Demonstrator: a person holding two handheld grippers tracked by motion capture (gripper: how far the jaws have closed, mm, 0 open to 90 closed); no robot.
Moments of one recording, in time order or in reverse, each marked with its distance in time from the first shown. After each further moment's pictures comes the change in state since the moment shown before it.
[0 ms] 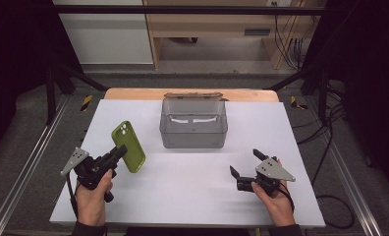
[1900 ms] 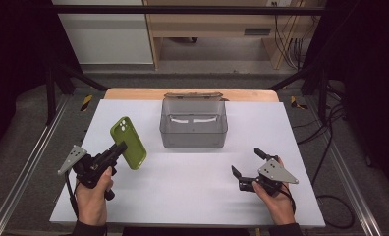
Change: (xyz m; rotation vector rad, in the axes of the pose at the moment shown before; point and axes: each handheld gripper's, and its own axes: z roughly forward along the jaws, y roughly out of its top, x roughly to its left) left arm -0.009 0.011 -0.001 -0.038 -0.009 -0.013; right arm -0.004 -0.001 -0.003 -0.061 0.014 -0.041
